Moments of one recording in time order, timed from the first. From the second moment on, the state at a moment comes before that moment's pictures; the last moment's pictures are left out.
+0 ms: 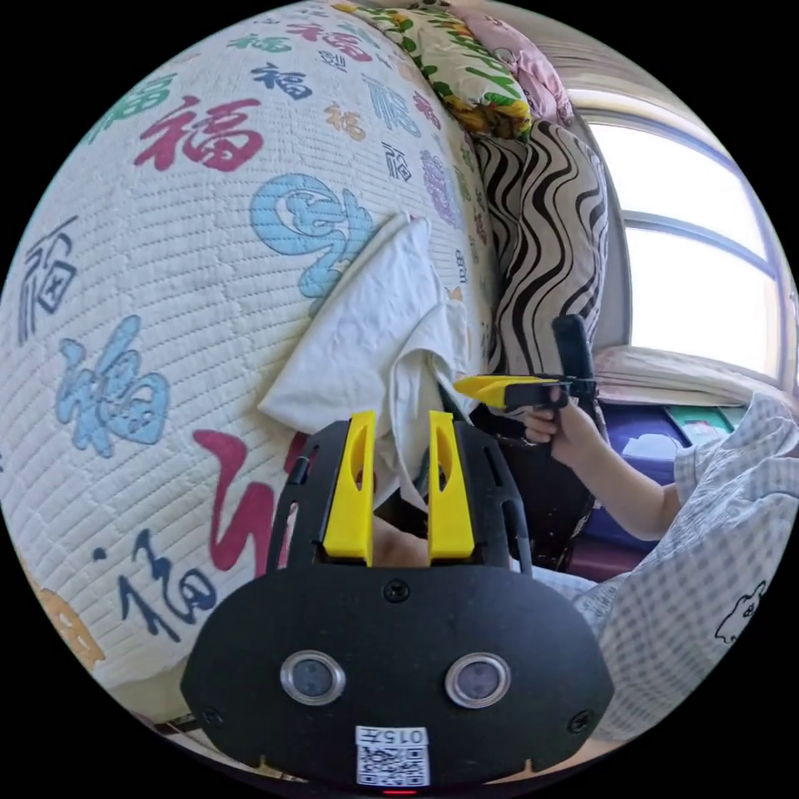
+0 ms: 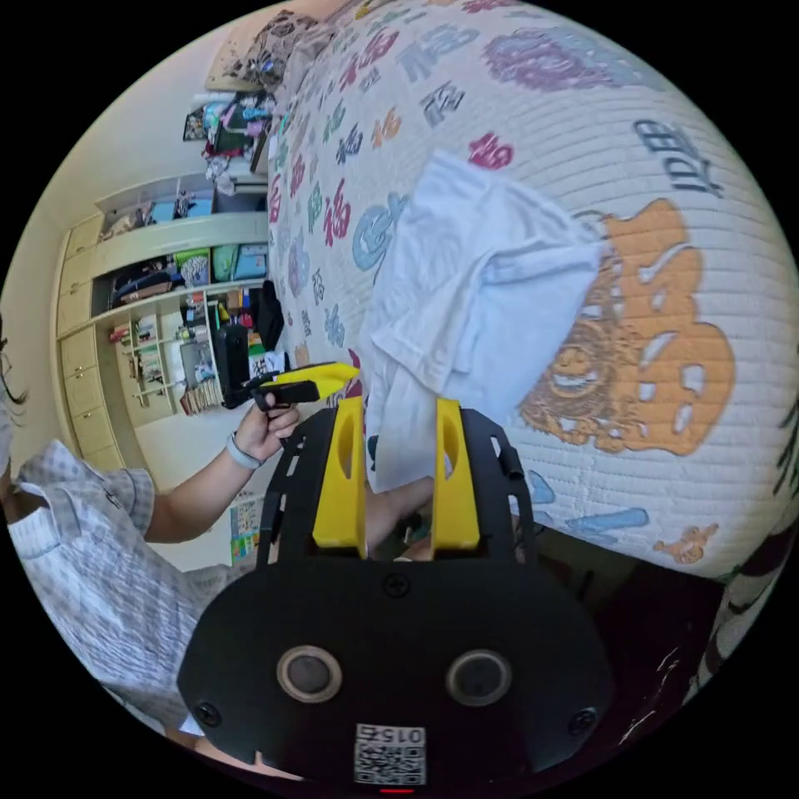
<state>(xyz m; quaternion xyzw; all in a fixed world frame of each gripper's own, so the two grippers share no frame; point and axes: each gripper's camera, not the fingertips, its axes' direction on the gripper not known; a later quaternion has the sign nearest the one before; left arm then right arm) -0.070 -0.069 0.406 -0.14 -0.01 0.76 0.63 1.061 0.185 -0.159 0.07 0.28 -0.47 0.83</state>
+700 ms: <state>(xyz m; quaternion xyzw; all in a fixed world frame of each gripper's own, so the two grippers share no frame) -0.065 -0.141 0.351 -0.08 0.12 0.72 0.68 1.127 0.309 -0.324 0.22 0.23 -0.39 0.86</state>
